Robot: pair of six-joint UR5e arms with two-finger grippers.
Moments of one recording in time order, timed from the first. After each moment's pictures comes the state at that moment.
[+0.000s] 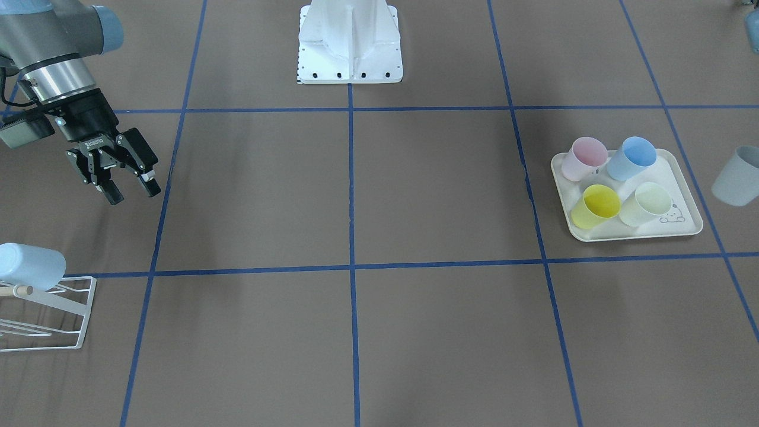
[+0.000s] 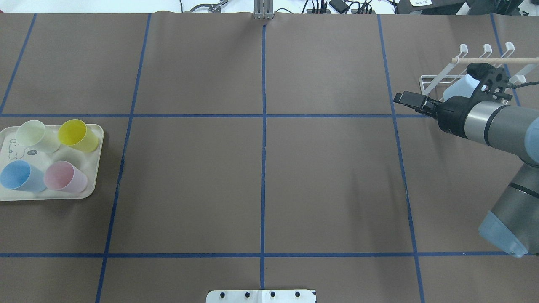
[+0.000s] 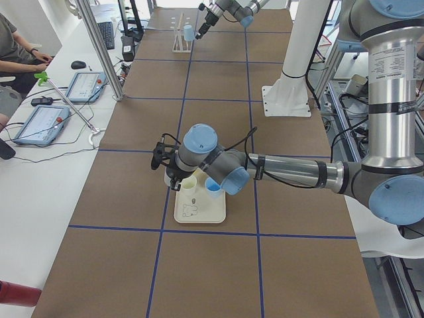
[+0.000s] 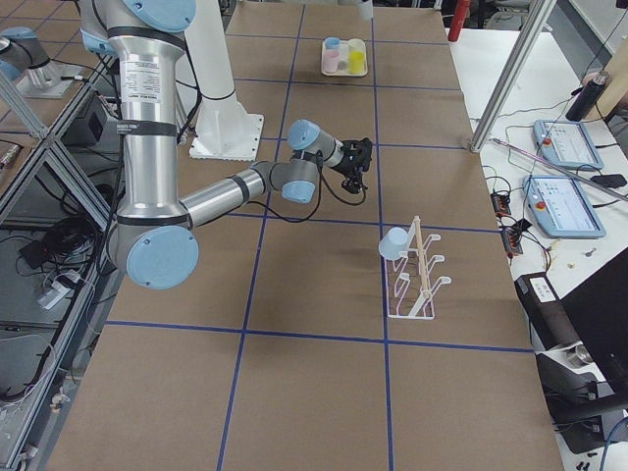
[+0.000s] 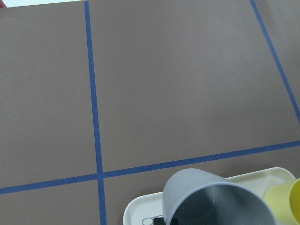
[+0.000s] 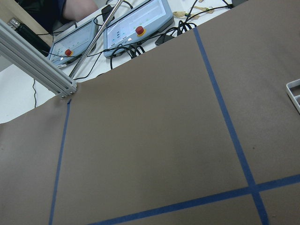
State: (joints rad) left arm -1.46 -1.46 -1.83 -2.19 -2.35 -0.64; right arm 0.74 -1.57 1.92 -0.66 1.59 1.45
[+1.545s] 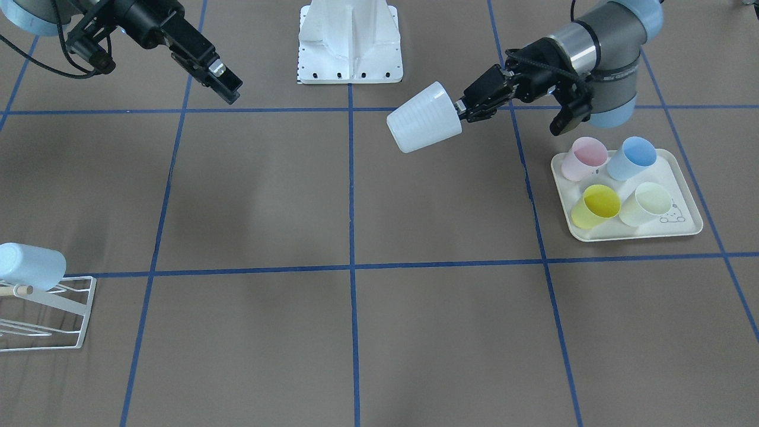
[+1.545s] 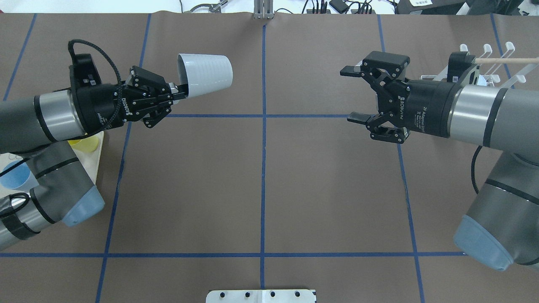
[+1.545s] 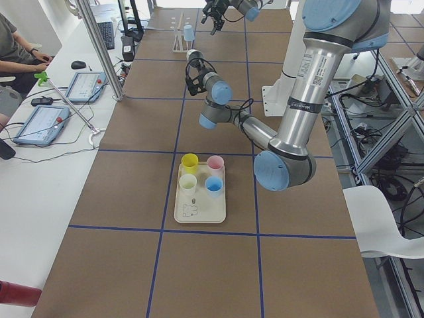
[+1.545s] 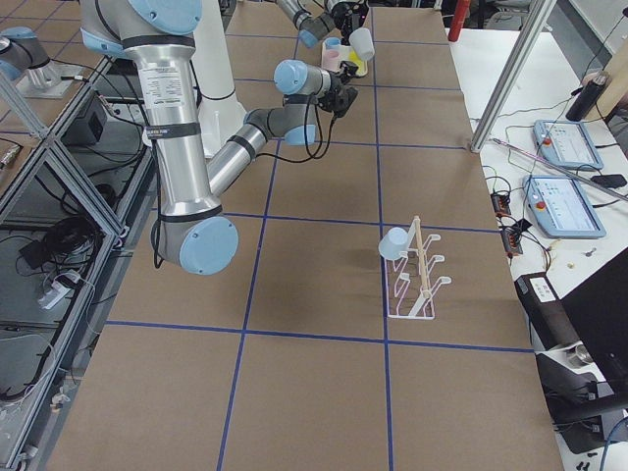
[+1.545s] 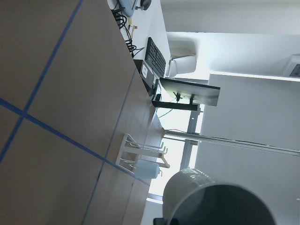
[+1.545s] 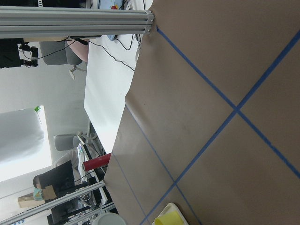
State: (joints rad) left arm -0.68 -1.91 -1.67 -3.26 -1.74 -2.21; right arm 0.68 -1.37 2.14 -0.65 1.73 2.28
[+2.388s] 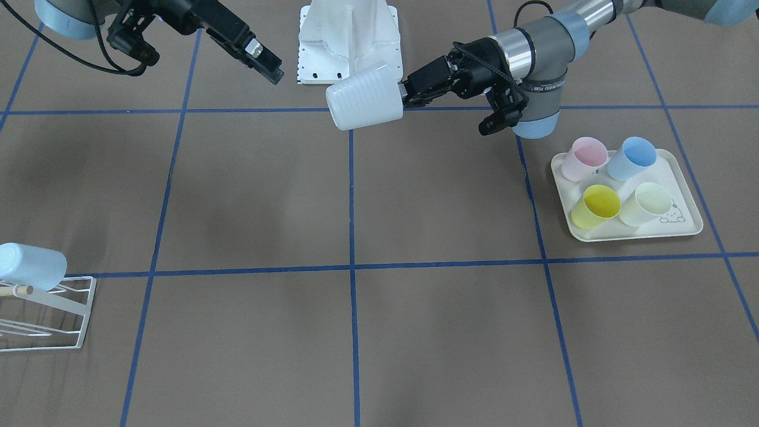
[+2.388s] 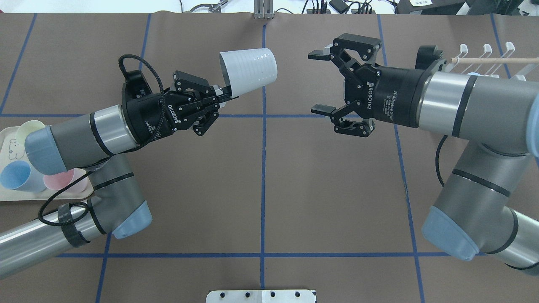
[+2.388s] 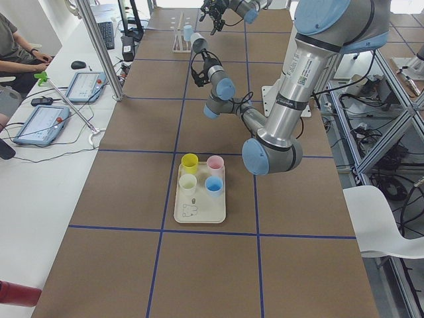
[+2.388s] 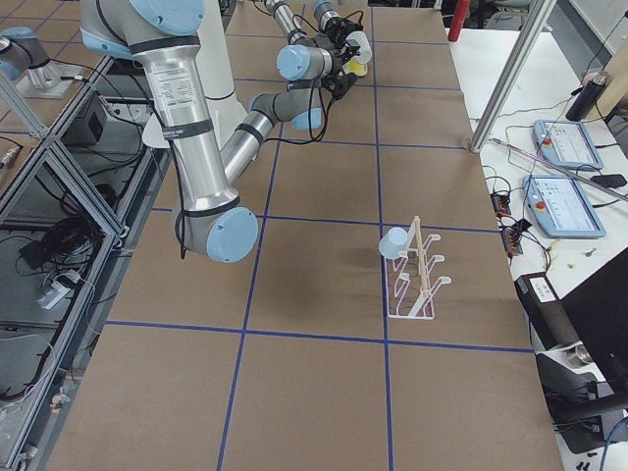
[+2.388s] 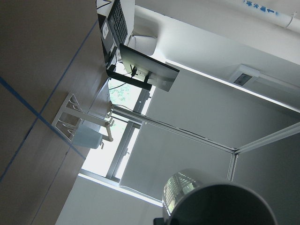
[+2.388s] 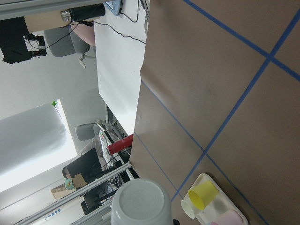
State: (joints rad) left arm -0.58 -2.07 -1.56 -3.37 -1.61 -2.31; right arm 0.66 -1.22 2.06 -0.63 1.72 2.41
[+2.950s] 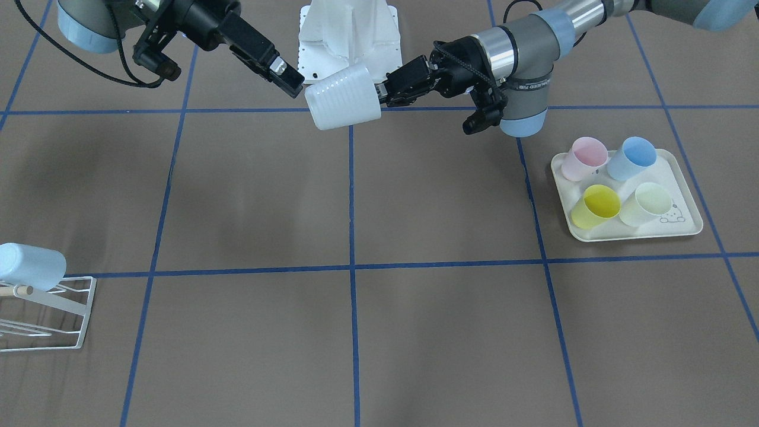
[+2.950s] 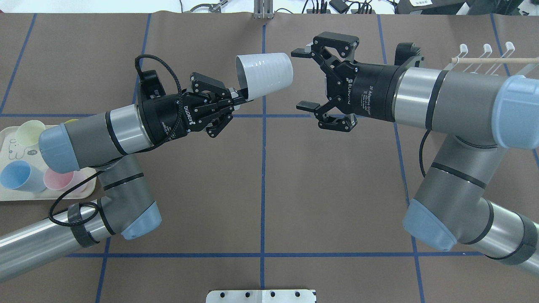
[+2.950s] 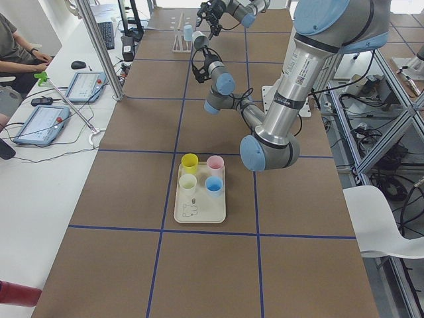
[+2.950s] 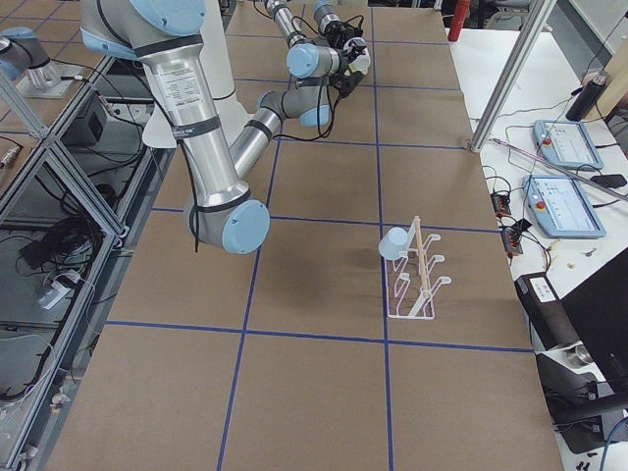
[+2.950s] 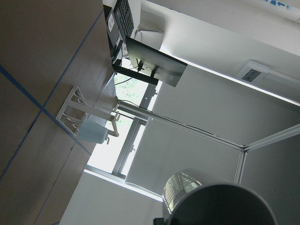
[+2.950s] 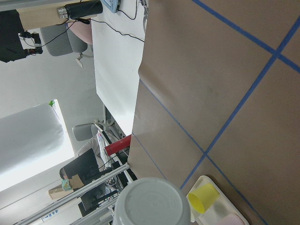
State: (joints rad) left arm -0.56 -2.10 -1.56 -3.31 -1.63 -2.30; right arm 0.65 -1.17 2.01 -0.64 1.72 2.40
